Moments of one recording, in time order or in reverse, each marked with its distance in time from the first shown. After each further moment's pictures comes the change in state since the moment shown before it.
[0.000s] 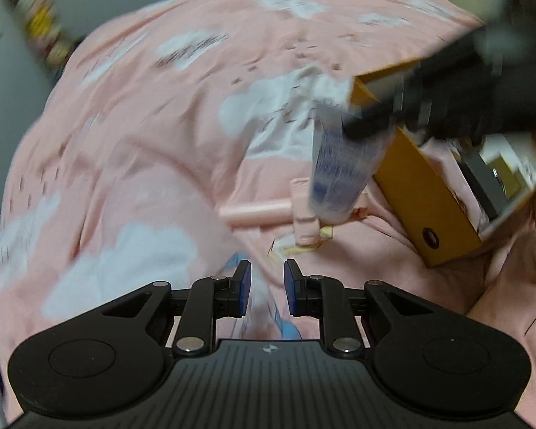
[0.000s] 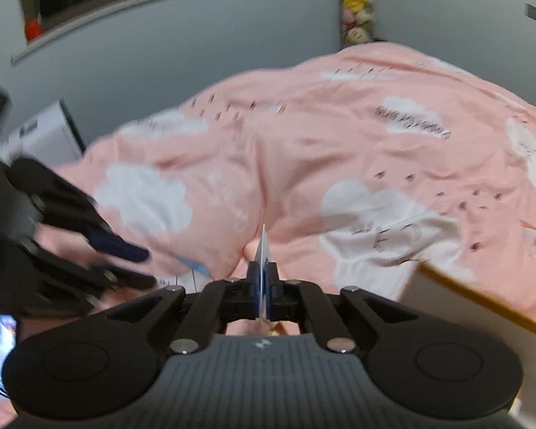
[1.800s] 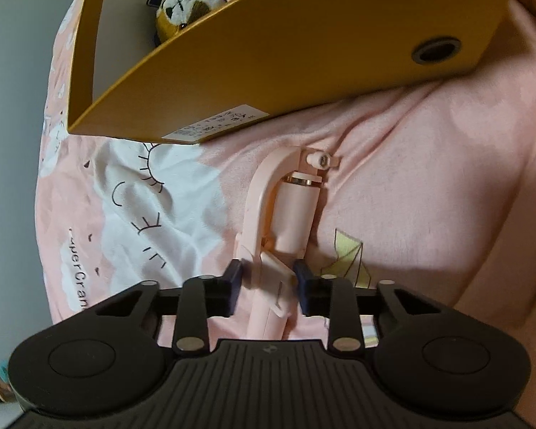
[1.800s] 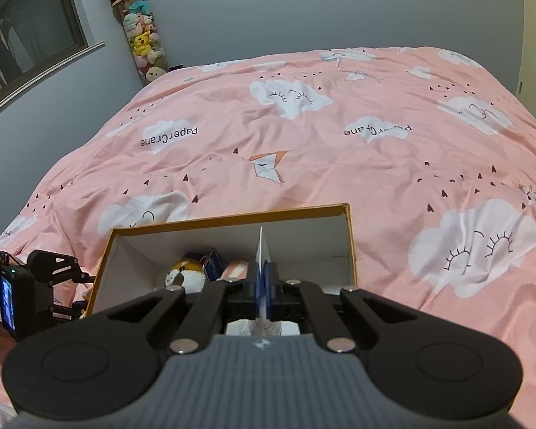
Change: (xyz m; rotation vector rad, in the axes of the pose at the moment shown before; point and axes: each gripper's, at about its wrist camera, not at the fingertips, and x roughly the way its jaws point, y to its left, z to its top) left arm 0.154 -0.093 0.010 1.236 0.029 0.159; right arm -0.173 -0.159 -0.113 0.483 -0.102 -0.407
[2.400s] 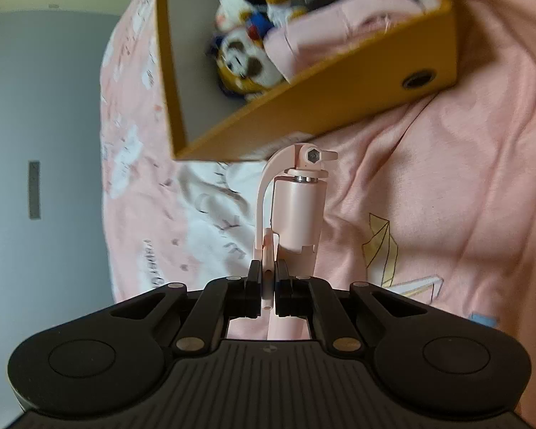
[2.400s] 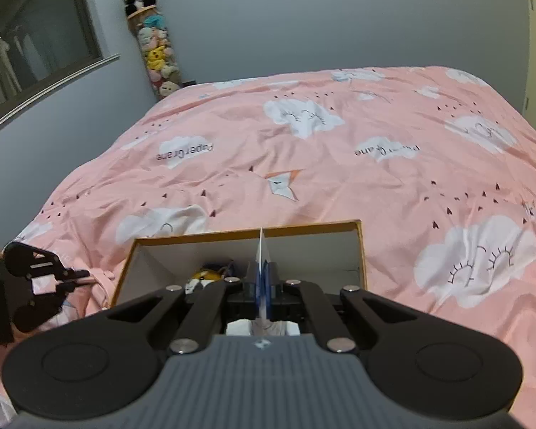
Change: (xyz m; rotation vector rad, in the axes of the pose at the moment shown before) left arm -0.074 -0.006 -0.006 0.062 -0.030 0.221; right arm -0.025 0.014 -0.002 -0.036 -0.063 0.038
